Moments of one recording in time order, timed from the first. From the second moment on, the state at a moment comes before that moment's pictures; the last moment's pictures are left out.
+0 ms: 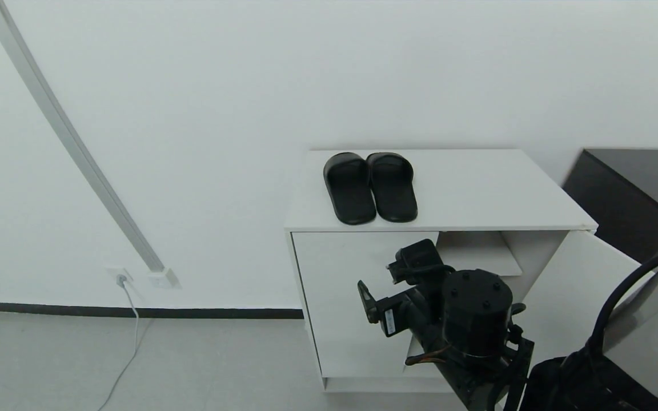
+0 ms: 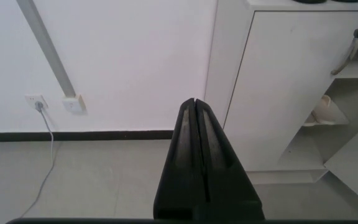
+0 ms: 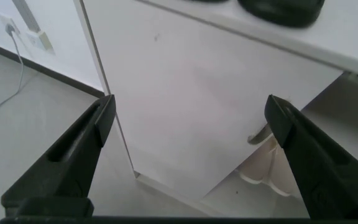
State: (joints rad) left arm 0.00 0.00 0.00 0.00 0.00 0.00; right arm 0.90 2.02 -0.71 -1.23 -0.52 -0.07
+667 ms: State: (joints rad) left arm 0.00 0.00 0.00 0.00 0.00 0.00; right arm 0.87 2.03 -0.81 -1.11 -0.51 -0.10
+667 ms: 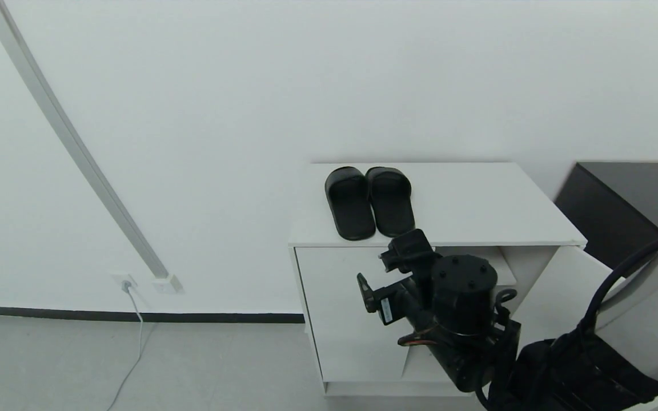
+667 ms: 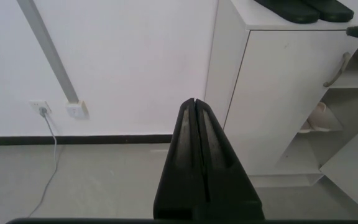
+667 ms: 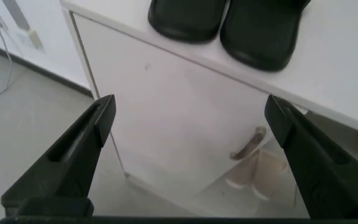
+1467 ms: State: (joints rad) left arm 0.00 0.00 0.00 0.00 0.01 0.01; right arm 0.85 2.01 -1.14 -0.68 -0.58 0.11
